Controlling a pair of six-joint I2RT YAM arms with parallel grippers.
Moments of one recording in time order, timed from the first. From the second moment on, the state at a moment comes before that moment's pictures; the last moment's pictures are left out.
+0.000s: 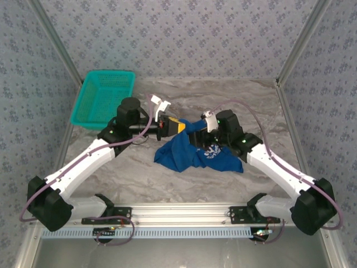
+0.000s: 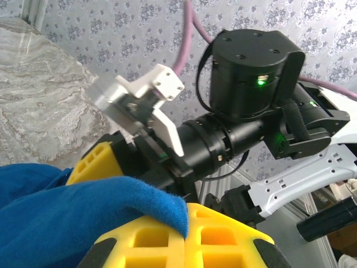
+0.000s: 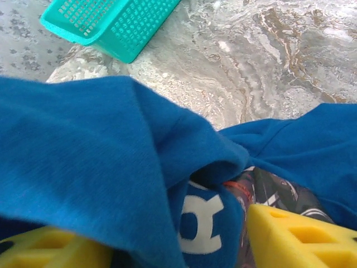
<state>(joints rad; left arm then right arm) -0.64 1.23 1.04 -0.04 0.81 -0.44 0.58 1.20 0.89 -0.31 -0.31 0.27</state>
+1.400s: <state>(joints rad) -0.62 1.23 0.97 -0.33 0.14 -0.34 0.35 1.16 0.85 0.06 -1.08 0.55</state>
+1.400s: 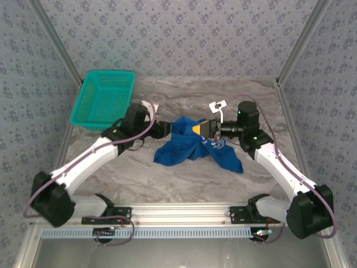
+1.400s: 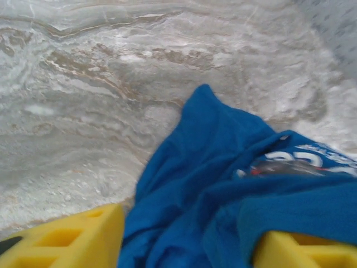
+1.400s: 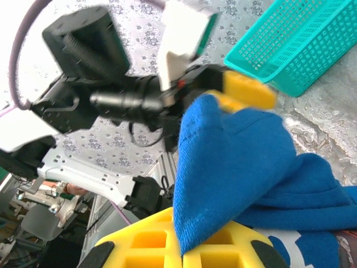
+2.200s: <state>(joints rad) -0.64 1.33 1.02 0.00 0.81 -0.25 0.35 1.17 0.88 0.00 -1.03 0.51</state>
